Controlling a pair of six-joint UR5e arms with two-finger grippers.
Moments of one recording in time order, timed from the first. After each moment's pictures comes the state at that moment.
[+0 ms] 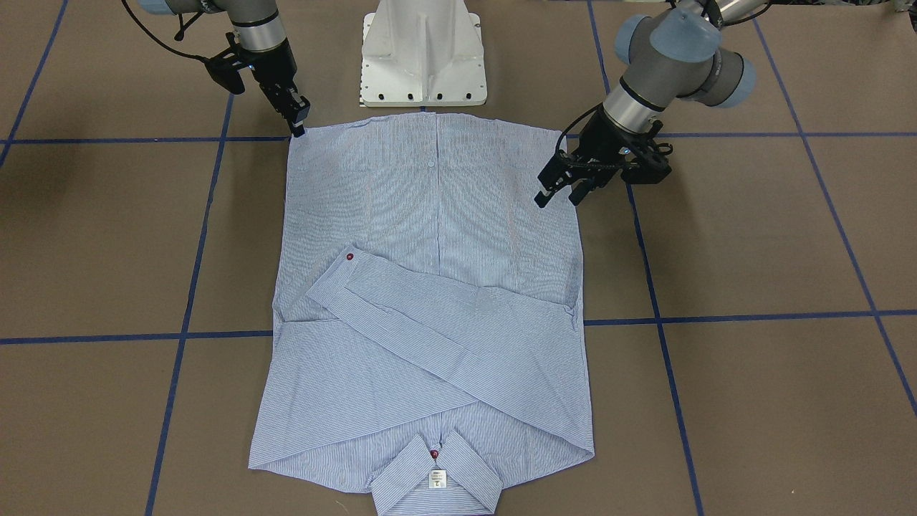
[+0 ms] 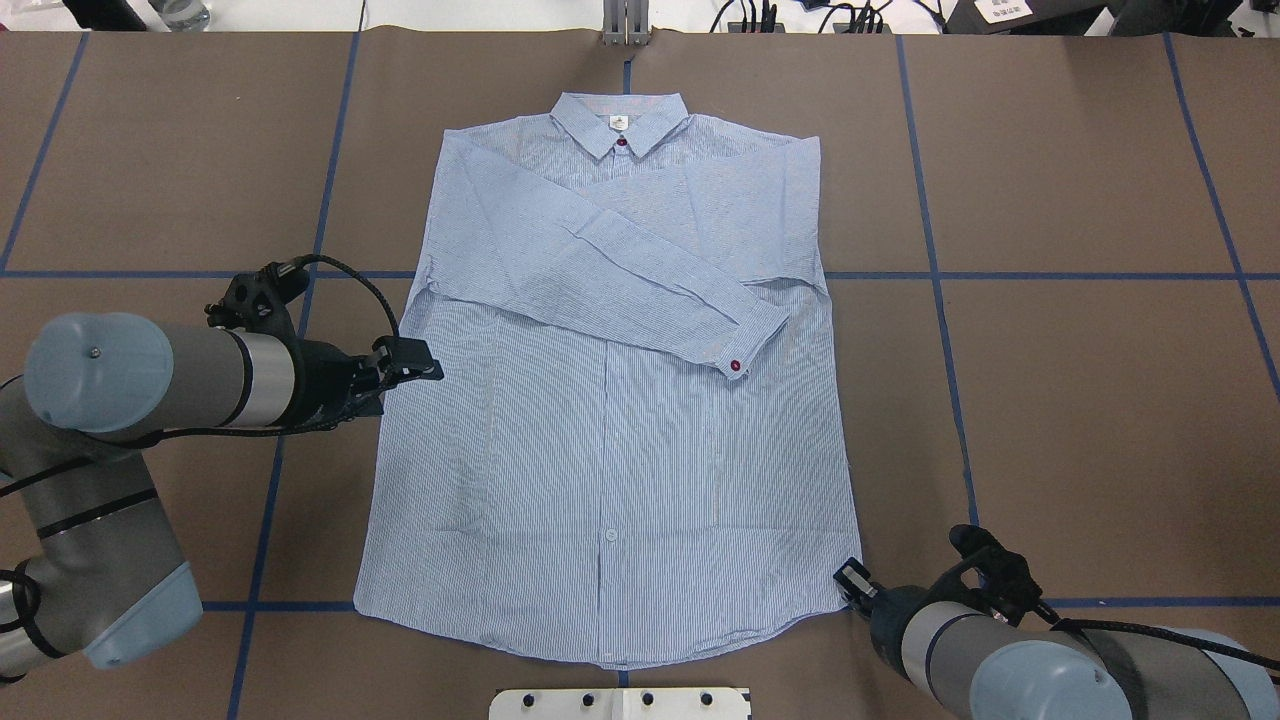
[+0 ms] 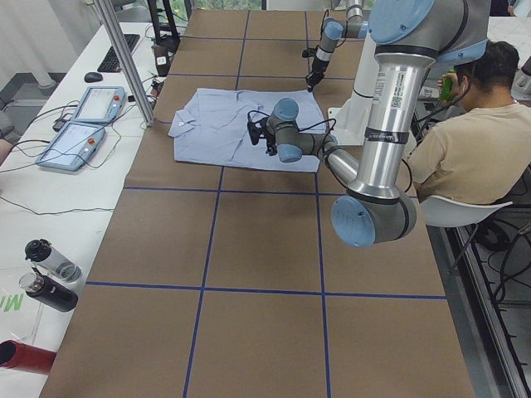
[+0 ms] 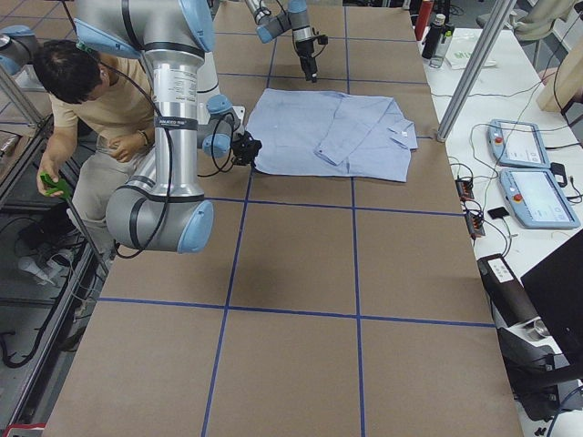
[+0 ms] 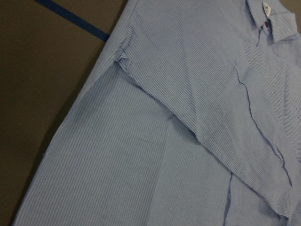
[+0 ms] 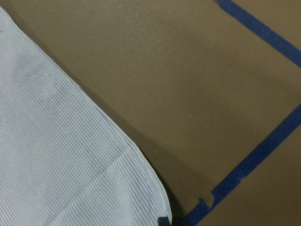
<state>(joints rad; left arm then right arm) -0.54 -1.75 -1.87 -2.28 -1.81 -1.71 0.03 -1.59 2.13 -1.25 1.33 2.36</state>
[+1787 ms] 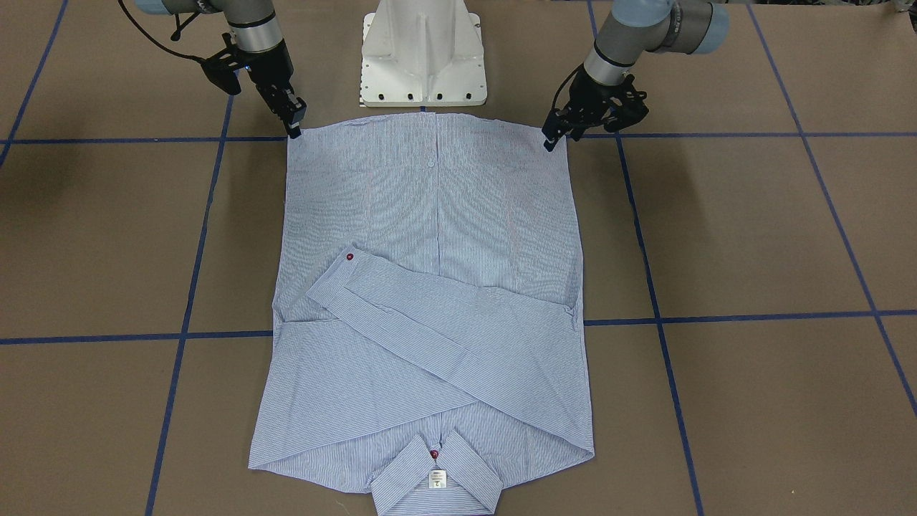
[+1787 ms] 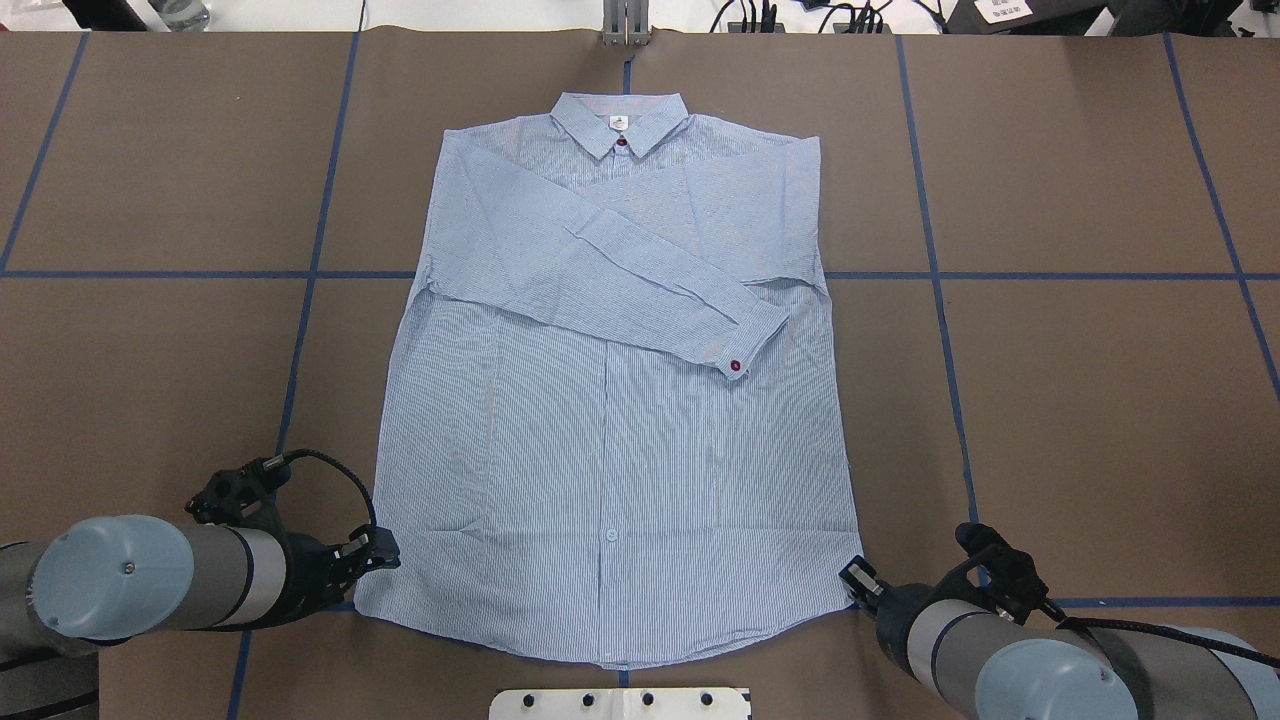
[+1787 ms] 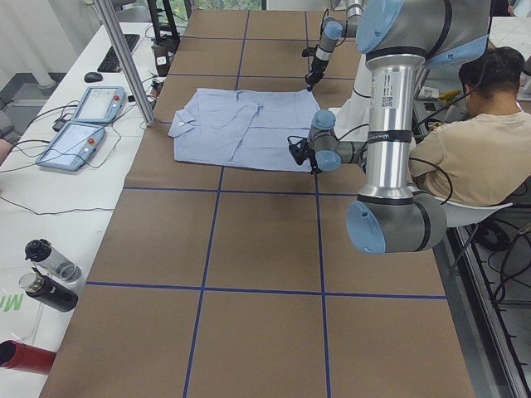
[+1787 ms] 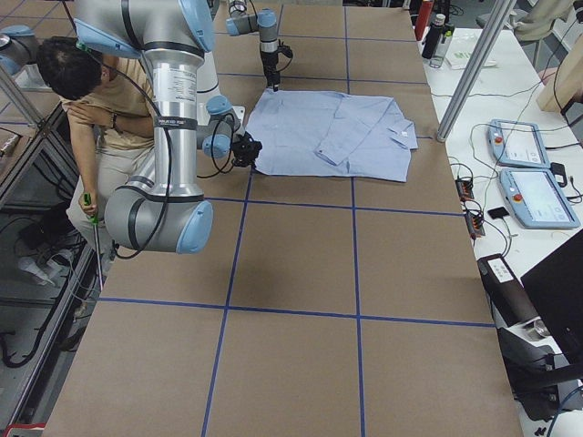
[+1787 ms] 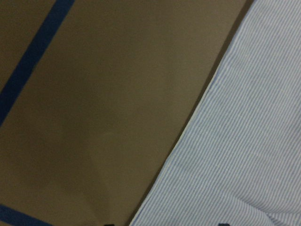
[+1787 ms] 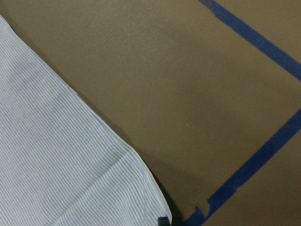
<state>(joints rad) -0.24 -1.56 -2.00 -2.14 -1.69 -1.94 0.04 -1.60 2.13 -1.25 1.33 2.36</state>
